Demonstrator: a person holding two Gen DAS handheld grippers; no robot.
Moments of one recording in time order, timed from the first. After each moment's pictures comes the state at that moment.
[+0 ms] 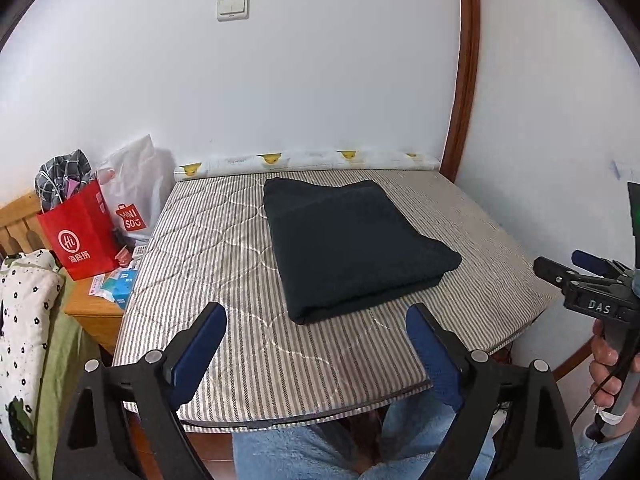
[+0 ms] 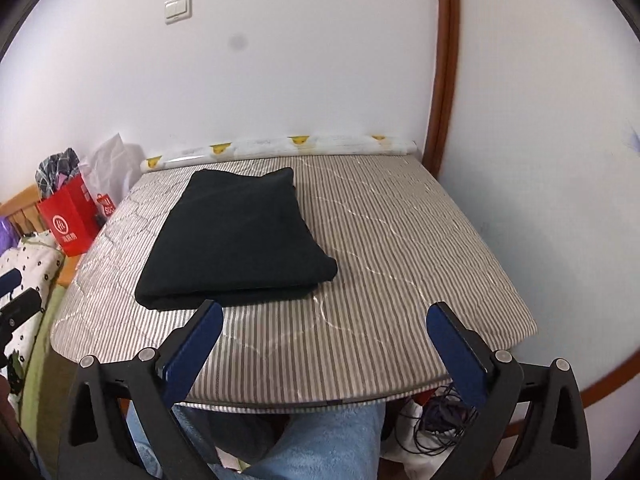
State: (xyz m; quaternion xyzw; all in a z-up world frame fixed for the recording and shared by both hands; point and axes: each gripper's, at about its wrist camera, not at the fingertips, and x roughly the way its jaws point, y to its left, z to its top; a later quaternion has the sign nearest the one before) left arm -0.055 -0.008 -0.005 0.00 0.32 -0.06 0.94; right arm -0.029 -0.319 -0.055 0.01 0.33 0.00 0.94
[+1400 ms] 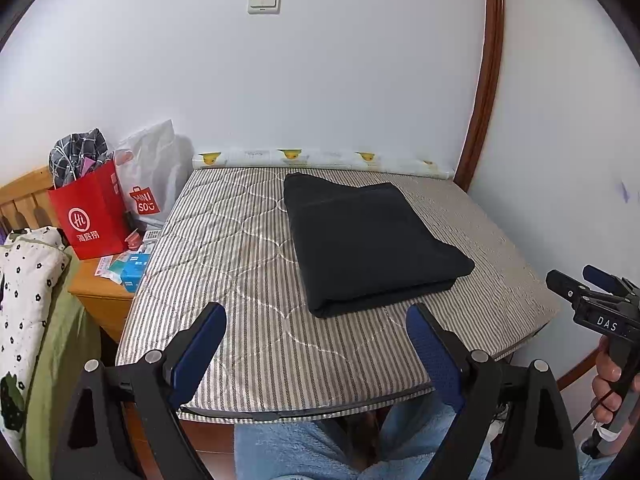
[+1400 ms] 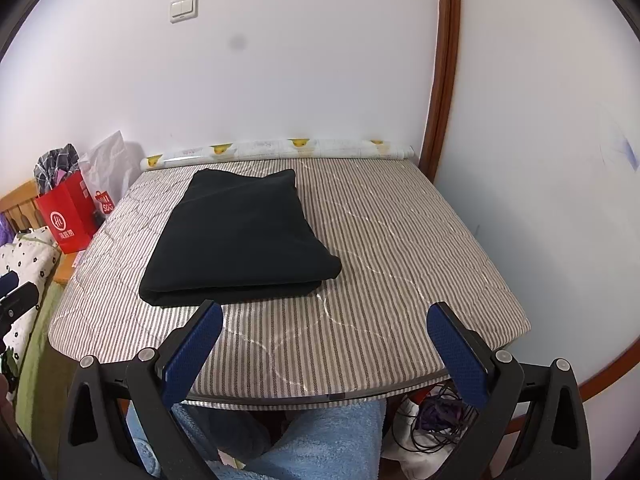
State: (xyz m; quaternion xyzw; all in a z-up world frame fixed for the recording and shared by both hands) left arm -0.065 0.017 -0.011 -0.03 0.32 -0.04 0.94; right arm -0.039 -0.320 -0.055 -0.01 0.32 0.00 0.95
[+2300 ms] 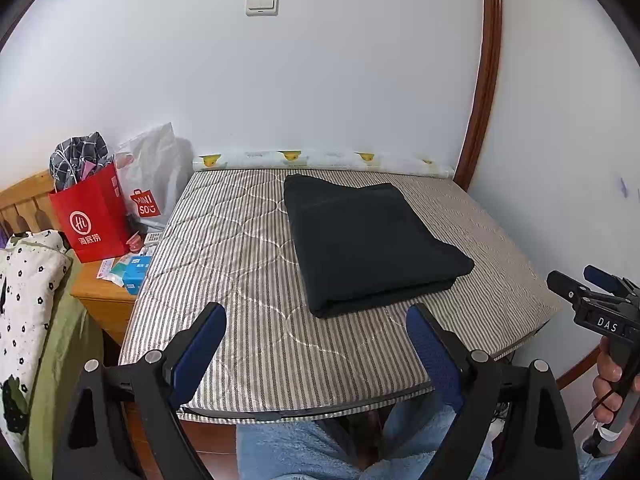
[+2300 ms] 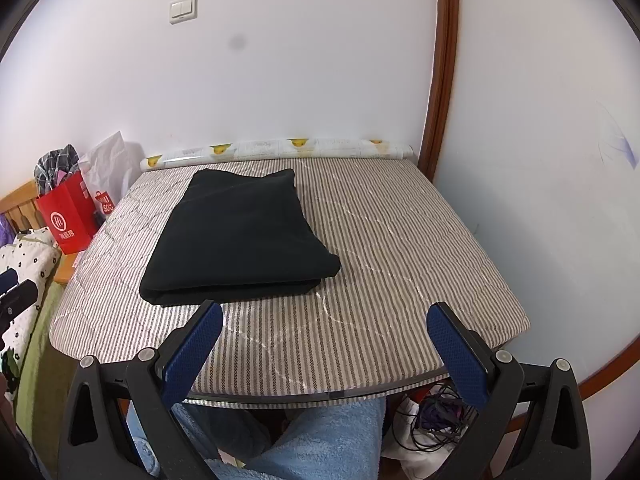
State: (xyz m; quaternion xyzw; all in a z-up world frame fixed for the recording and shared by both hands) left arm -0.066 0.015 -0.009 -0.03 0.32 -0.04 0.95; right arm -0.040 -0.325 -0.055 -0.01 0.32 0.00 0.95
